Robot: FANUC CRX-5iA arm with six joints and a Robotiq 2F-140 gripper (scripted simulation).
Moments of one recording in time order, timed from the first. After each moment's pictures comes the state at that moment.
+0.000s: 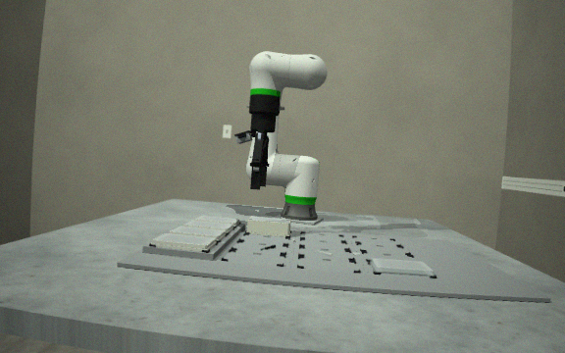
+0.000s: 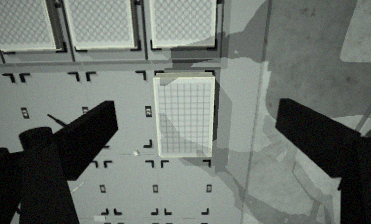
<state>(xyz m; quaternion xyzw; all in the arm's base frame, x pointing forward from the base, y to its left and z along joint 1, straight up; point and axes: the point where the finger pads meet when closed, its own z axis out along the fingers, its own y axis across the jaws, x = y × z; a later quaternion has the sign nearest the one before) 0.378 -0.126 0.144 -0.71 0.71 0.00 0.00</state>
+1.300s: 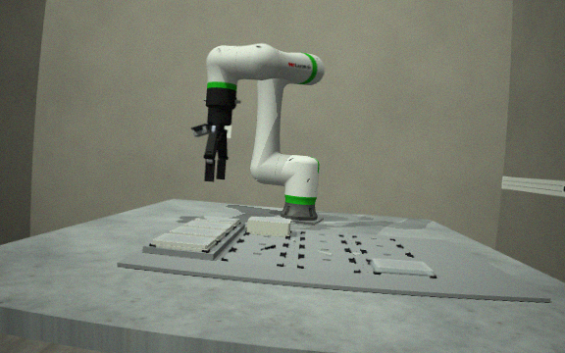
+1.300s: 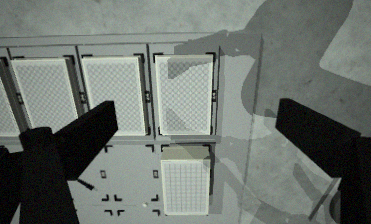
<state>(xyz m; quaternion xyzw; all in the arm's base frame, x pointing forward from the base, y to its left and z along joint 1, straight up) 0.379 -0.264 0.155 -0.71 0.71 0.00 0.00</state>
